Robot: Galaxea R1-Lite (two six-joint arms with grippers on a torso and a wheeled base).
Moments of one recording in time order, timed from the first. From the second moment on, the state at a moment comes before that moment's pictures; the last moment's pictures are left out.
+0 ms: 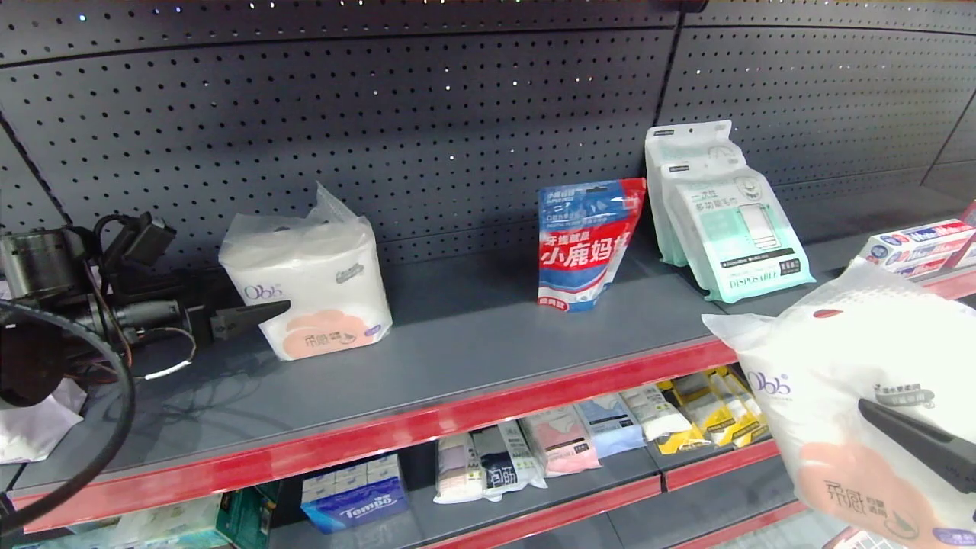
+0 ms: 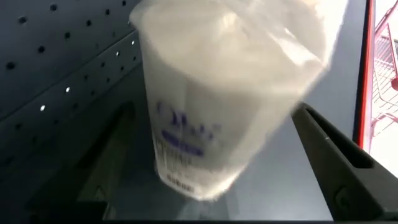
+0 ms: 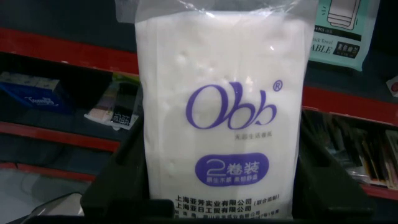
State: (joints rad) left arm 0.26 1.88 -0.81 -0.75 -1.04 0.27; right arm 0.07 0.86 -0.36 -0.27 0.22 -0.26
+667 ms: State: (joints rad) left arm 0.18 1.96 -0.92 -0.75 -1.03 0.26; right arm 0.07 0.86 -0.35 -0.27 0.22 -0.26
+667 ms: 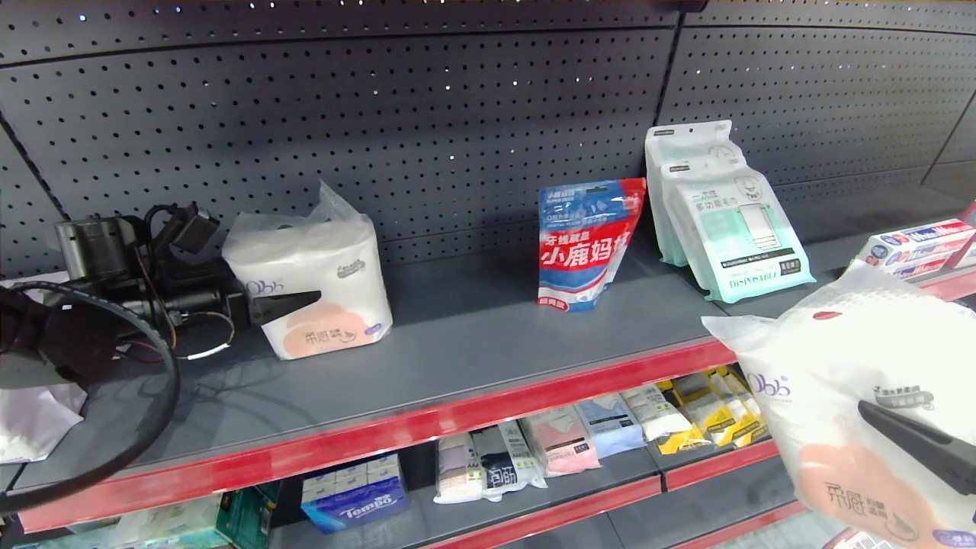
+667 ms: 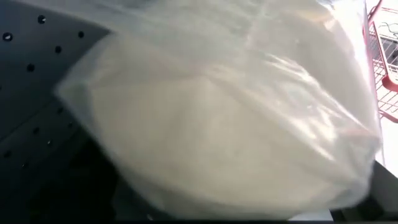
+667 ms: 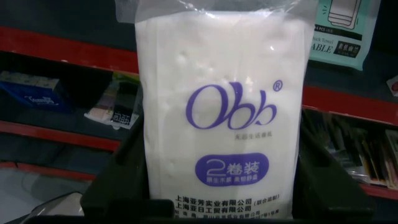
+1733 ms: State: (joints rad) left arm 0.13 1.97 -0.89 -0.76 -1.02 0.26; right arm 0.07 0.87 -0.36 -0.27 0.21 -0.26
